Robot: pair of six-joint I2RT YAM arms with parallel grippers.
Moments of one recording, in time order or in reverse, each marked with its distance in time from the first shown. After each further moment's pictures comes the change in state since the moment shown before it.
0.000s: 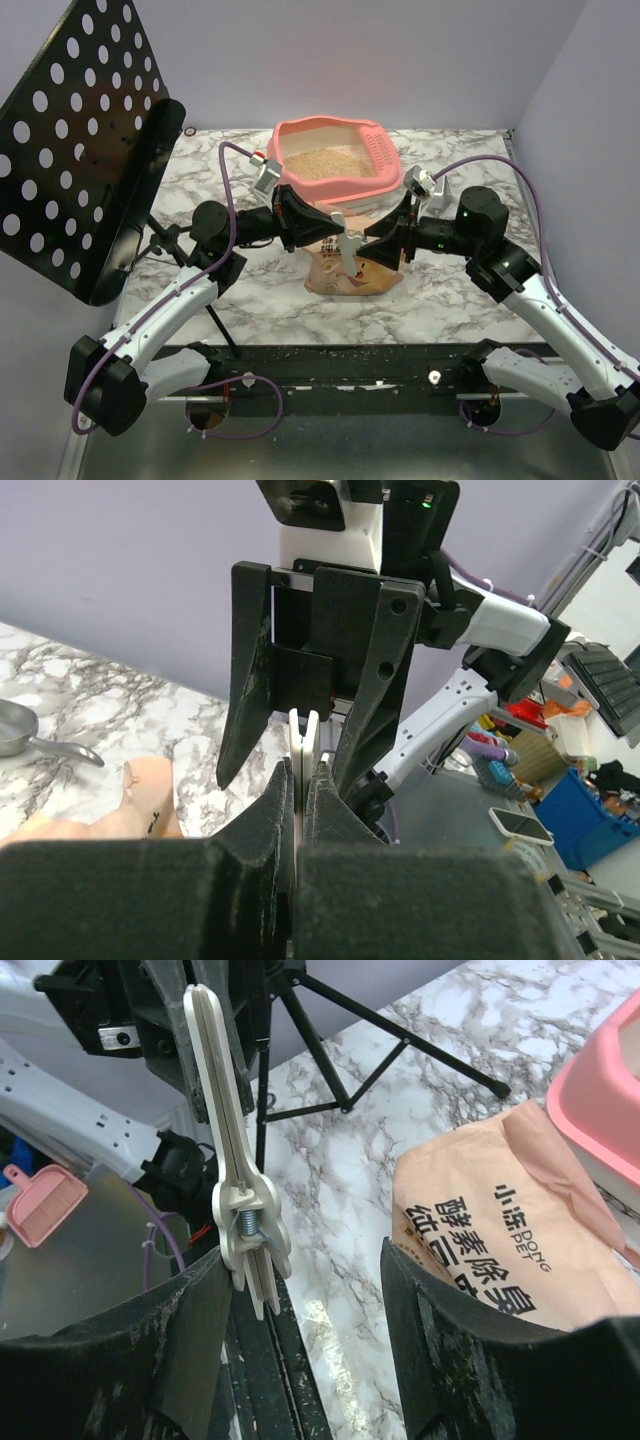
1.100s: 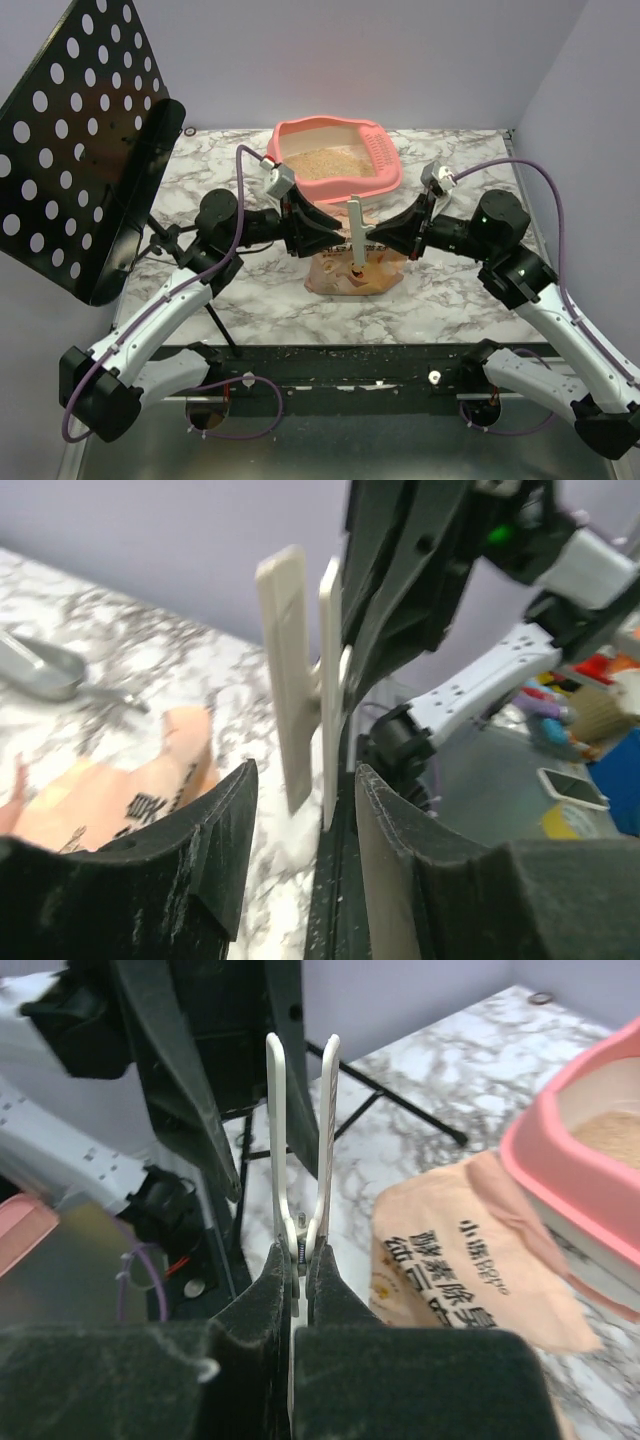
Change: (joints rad) left arm -0.025 -0.027 0.064 -0.285 0.005 0.209; right arm 0.007 -0.053 0.011 0.043 0.007 -0.007
